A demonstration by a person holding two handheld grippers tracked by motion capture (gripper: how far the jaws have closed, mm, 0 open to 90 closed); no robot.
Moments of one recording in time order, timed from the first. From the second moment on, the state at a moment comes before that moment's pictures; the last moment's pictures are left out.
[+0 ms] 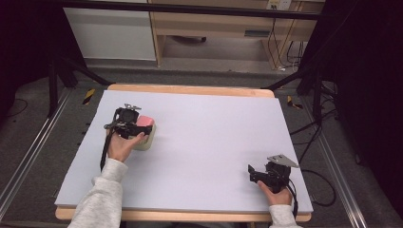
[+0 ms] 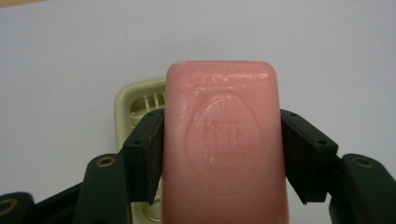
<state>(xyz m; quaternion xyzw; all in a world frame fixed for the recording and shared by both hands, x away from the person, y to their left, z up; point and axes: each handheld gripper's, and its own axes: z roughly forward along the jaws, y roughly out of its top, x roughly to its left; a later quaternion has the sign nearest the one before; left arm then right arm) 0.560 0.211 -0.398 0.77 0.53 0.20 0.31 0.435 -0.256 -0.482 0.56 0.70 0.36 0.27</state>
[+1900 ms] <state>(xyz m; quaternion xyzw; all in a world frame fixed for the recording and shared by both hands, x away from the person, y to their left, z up) 0.580 0.222 -0.444 0.75 0.56 0.19 0.28 0.436 -0.255 -0.483 0.56 0.70 0.35 0.26</state>
